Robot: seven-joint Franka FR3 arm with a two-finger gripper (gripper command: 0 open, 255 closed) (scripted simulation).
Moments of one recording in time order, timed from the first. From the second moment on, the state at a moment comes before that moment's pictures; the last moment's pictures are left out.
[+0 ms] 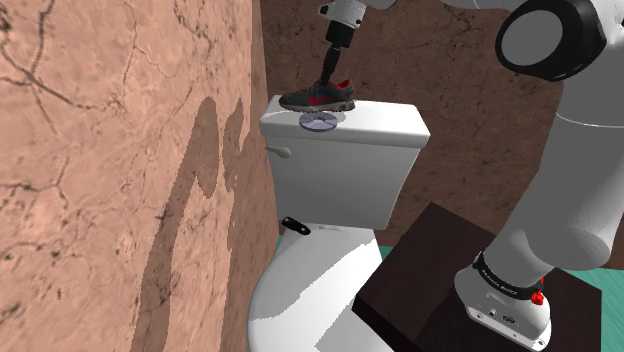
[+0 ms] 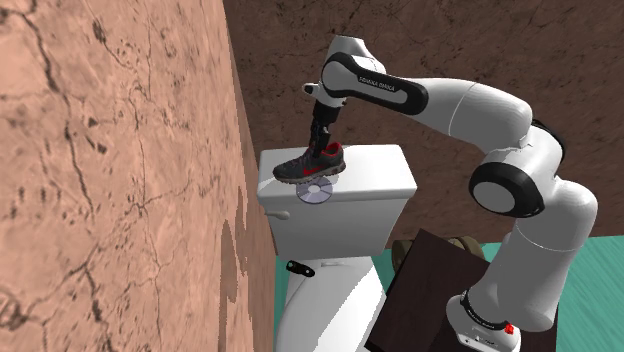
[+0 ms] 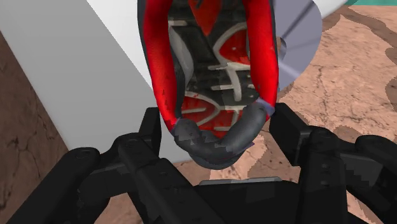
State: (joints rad) arm 0.12 0.26 -0.36 -1.44 0.46 1.68 -0.99
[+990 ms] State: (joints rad) arm 0.09 0.31 -0.36 -1.22 0.48 1.51 -0.94
